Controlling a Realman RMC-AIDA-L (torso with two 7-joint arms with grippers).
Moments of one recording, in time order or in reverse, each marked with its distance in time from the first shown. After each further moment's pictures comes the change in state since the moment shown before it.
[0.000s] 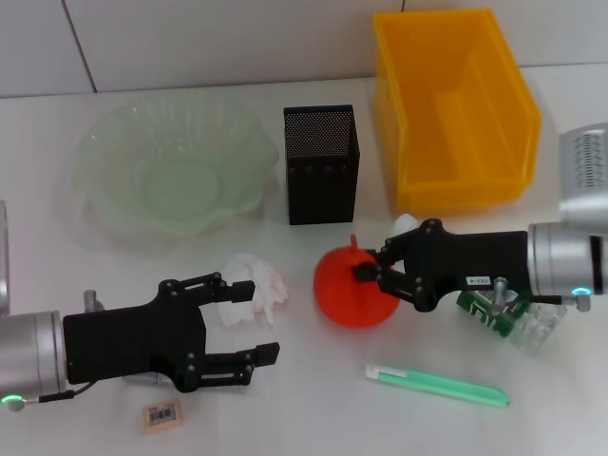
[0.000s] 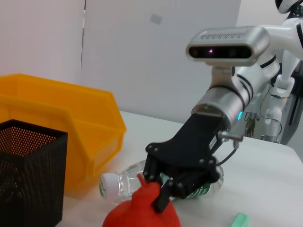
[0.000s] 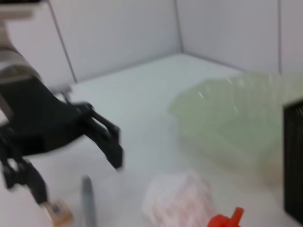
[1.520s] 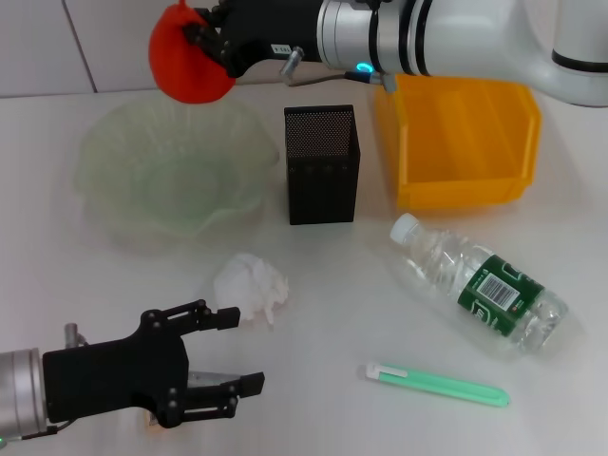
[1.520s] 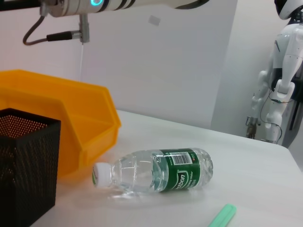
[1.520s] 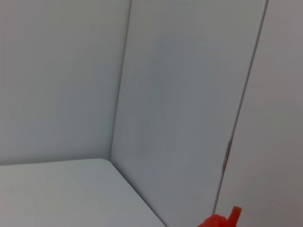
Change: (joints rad) left arm 0.068 -0.004 -0.009 0.000 -0.001 0.036 0.046; right arm 0.539 0.006 -0.203 0.218 0.422 0.589 -0.101
